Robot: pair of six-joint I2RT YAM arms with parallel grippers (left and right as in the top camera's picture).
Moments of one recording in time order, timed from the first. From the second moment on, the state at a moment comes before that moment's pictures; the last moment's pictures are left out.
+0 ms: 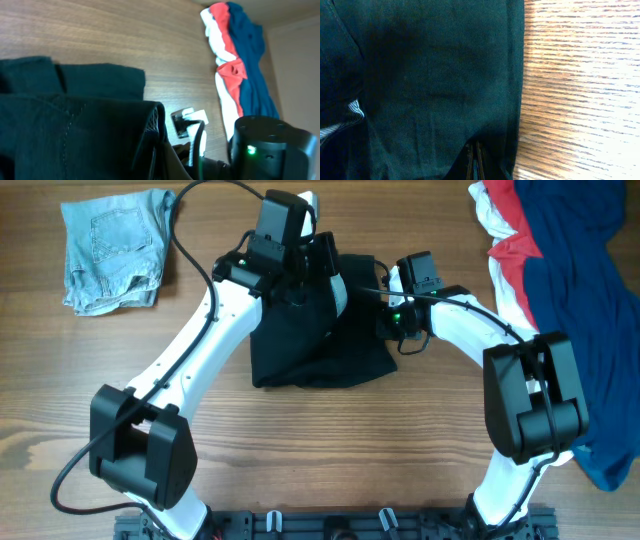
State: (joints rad) left arm -0.44 1.82 1.53 -0.45 0.27 -0.60; right arm 0.26 1.99 1.19 -0.43 -0.32 0.31
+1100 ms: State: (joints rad) left arm -0.58 2.02 1.54 -0.30 0.16 -0.64; right arm 0.16 1.84 1.24 -0.41 -0.41 0.37
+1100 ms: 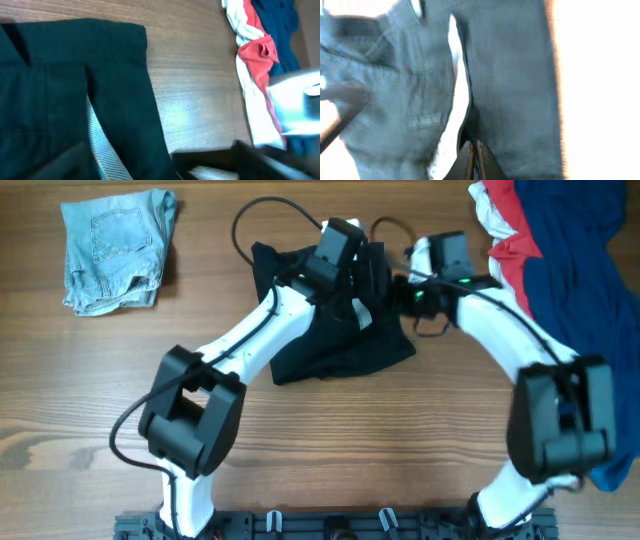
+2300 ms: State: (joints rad) left arm 0.03 1.65 1.55 -0.94 0.00 -0.49; right arm 0.28 1.99 1.32 -0.42 -0.55 0.19
